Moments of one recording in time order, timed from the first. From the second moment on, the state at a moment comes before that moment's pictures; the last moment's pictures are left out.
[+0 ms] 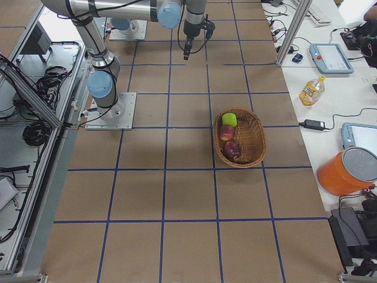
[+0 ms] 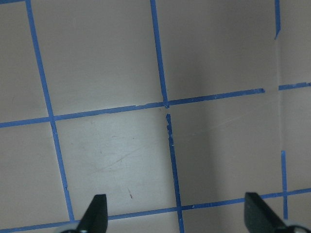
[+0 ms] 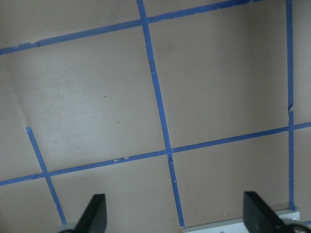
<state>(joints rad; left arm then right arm) -1.53 -1.62 -1.50 -1.60 1.55 0.16 1.56 -1.68 1.77 -1.52 -1.57 0.17</state>
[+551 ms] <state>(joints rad) -1.53 -1.62 -1.50 -1.60 1.55 0.16 1.54 -1.75 1.76 -1.53 -1.57 0.11</state>
